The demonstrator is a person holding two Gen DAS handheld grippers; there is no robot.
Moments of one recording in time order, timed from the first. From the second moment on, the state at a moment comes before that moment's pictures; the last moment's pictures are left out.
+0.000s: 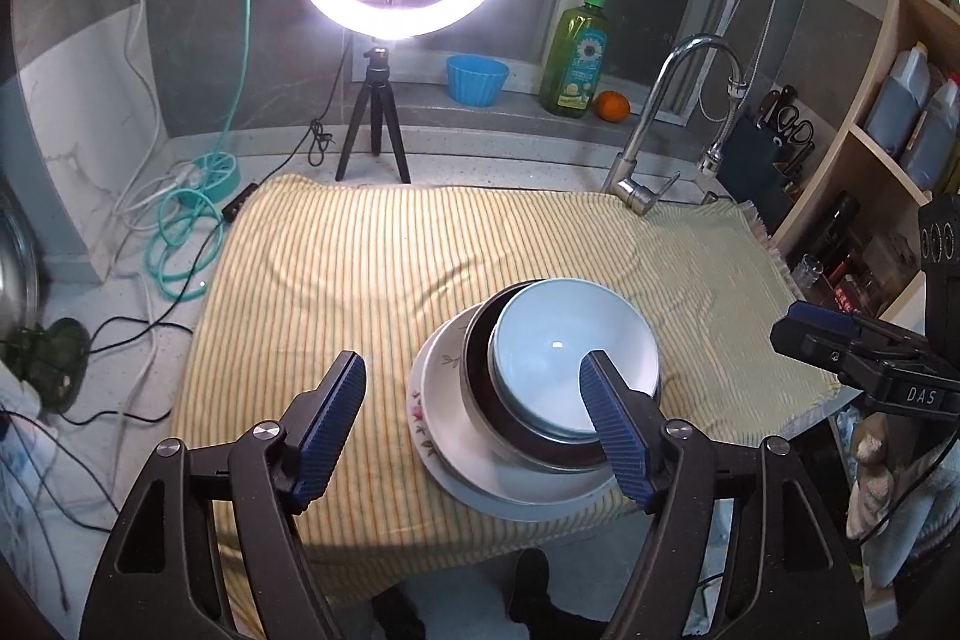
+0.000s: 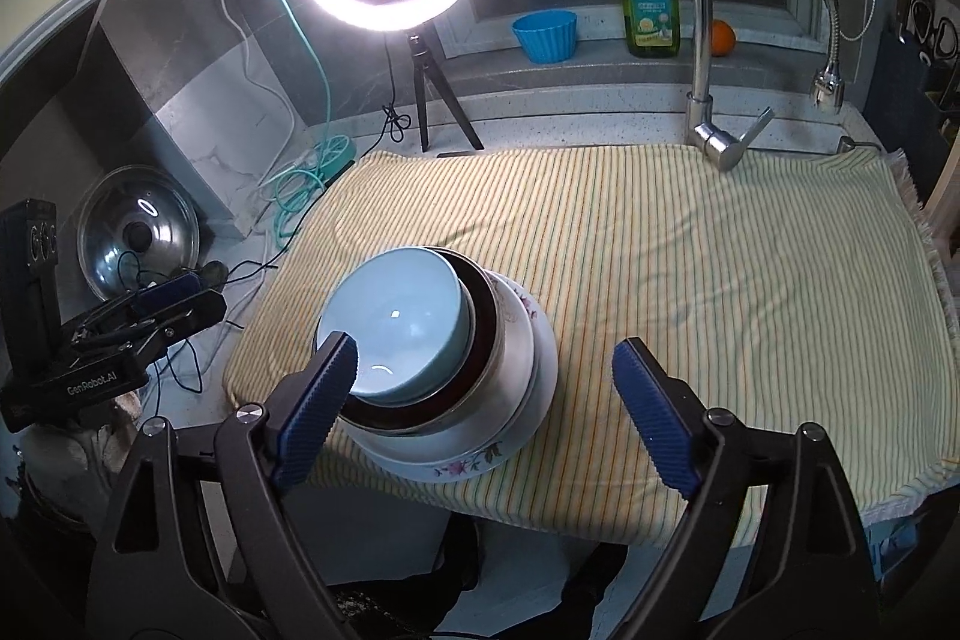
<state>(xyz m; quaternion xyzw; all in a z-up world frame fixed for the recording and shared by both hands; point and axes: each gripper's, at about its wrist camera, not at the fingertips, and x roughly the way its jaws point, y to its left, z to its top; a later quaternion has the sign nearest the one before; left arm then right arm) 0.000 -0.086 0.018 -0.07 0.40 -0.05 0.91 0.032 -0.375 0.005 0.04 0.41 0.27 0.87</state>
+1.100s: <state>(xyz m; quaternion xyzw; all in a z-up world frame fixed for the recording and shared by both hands) -0.003 -0.093 0.021 -0.06 0.41 -0.03 0.91 0.030 -0.377 0.003 0.05 0.40 0.26 0.87</state>
